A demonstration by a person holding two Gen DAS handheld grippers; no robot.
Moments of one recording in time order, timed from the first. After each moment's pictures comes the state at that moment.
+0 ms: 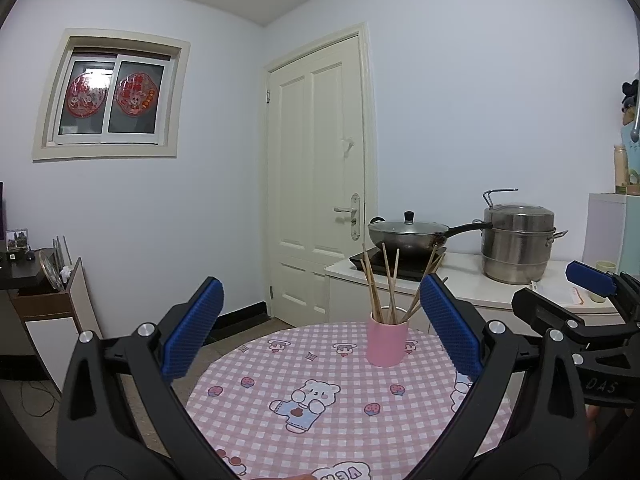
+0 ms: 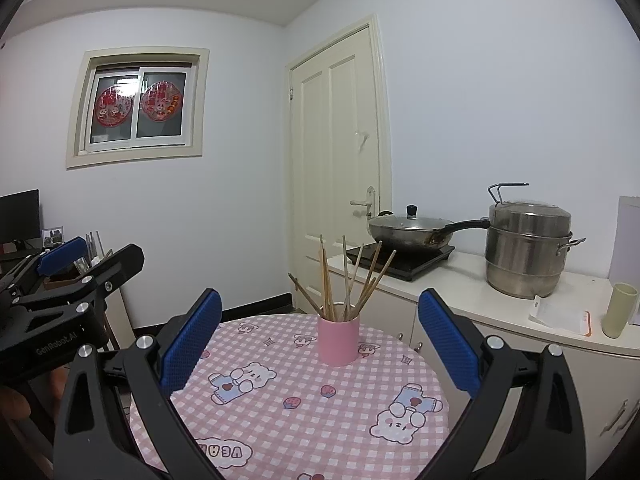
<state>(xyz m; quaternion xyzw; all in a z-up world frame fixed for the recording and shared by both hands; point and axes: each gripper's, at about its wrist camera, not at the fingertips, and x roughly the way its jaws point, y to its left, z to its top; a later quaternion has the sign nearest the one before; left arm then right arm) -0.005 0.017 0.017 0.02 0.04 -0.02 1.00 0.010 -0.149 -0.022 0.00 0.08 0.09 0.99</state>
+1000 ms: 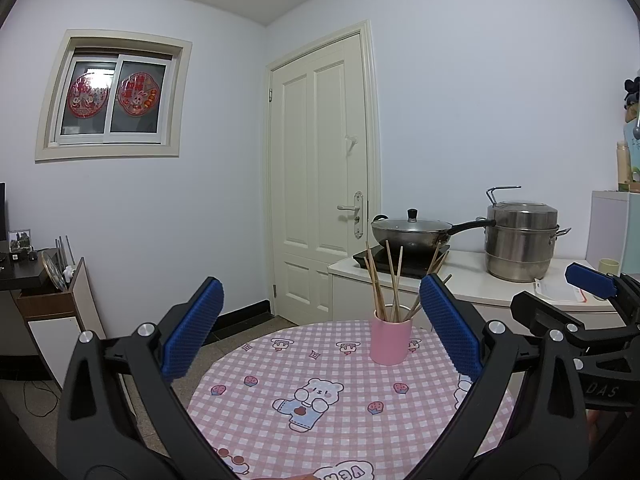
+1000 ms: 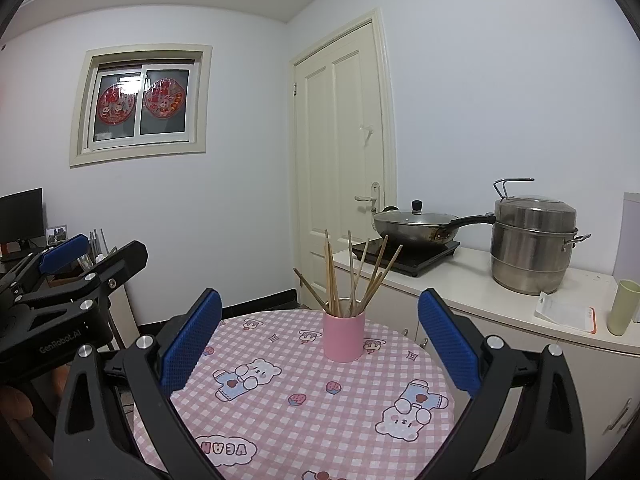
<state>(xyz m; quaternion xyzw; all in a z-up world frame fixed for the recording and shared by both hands) -0.003 0.021 0.017 0.02 0.04 -0.02 1.00 0.012 -0.144 -0.024 0.01 0.08 0.09 0.99</state>
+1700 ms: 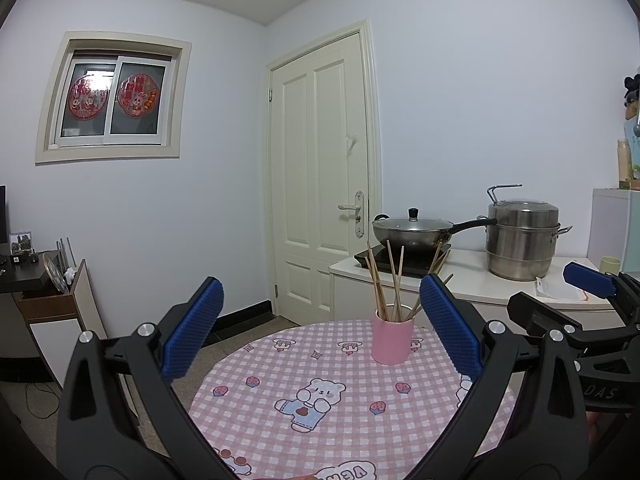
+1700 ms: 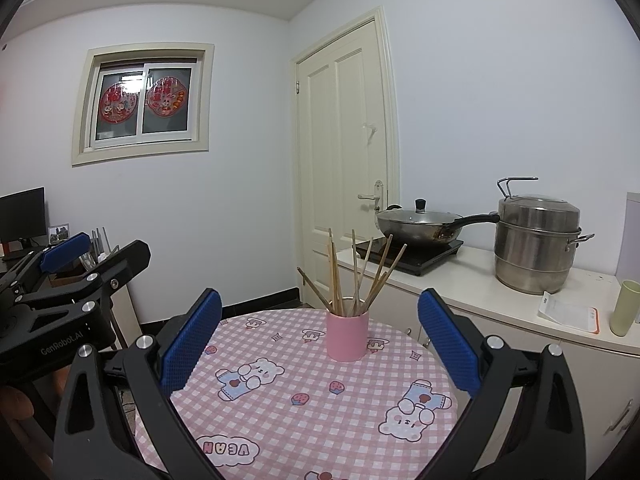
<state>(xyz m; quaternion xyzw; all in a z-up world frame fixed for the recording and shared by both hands) -0.002 0.024 0.015 0.02 0.04 -0.01 1.00 0.016 -0.144 -0.024 0.01 0.09 0.10 0.99</state>
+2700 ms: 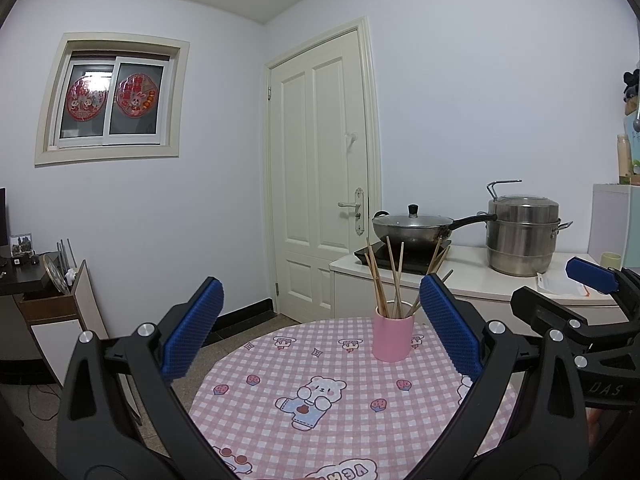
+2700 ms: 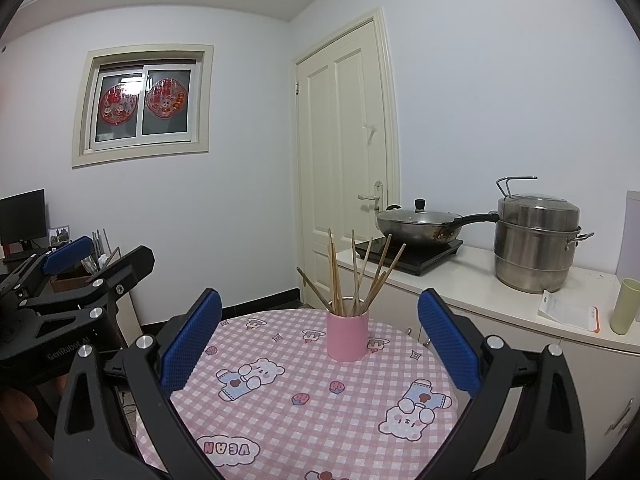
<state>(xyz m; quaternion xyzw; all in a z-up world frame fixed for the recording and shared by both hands) -0.002 0.025 0.016 0.03 0.05 -0.01 1.00 0.019 -0.142 -0.024 0.01 0.09 0.10 0.99</state>
